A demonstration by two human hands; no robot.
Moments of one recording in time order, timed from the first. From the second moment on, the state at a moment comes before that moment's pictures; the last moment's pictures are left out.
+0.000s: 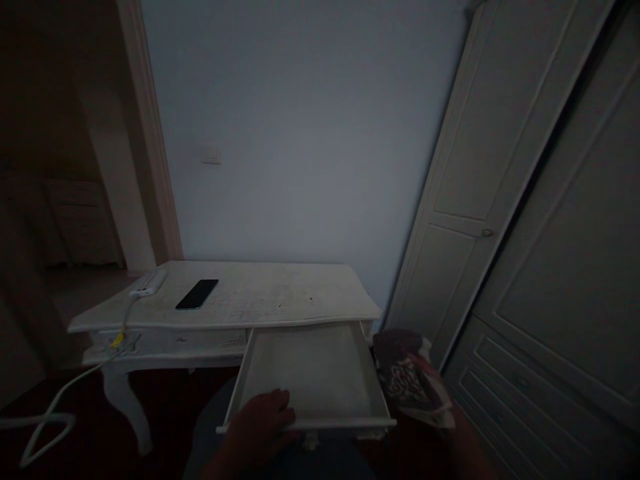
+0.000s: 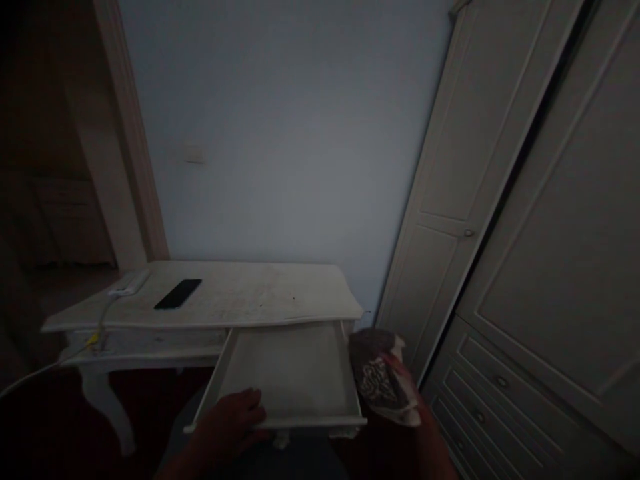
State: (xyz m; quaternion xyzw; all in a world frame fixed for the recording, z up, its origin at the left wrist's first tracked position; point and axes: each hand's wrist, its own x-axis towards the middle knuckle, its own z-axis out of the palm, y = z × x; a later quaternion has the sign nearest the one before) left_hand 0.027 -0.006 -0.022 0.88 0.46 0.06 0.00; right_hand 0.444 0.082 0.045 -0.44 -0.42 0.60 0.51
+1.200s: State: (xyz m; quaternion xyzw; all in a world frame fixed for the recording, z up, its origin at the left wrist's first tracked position) left_hand 0.062 0.086 -0.004 0.90 0.43 -0.02 0.00; right_hand 0.306 0.080 0.023 -0.47 -0.85 0.13 0.19
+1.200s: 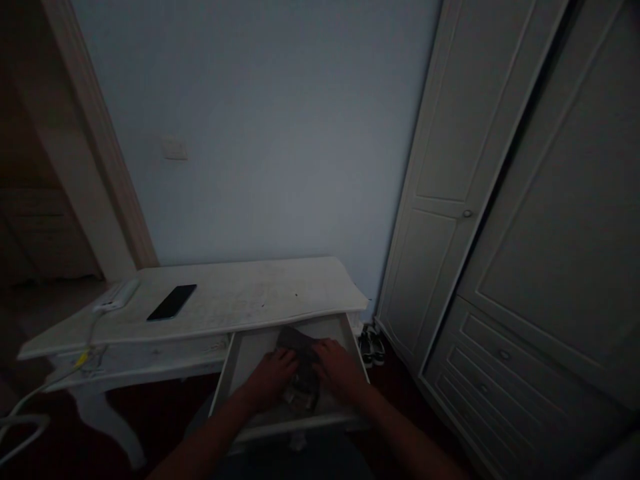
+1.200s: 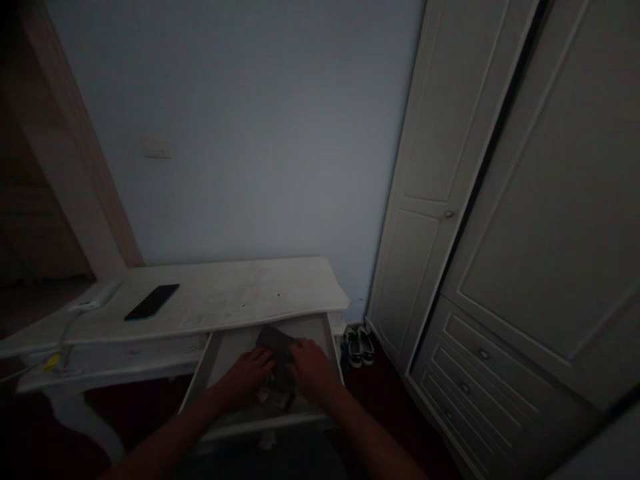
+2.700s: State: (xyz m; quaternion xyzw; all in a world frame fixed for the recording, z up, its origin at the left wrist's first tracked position) left_hand 0.061 0.130 0.026 0.86 0.48 0.00 0.19; right_hand 0.264 0.110 0.004 -0.44 -0.89 0.07 0.07
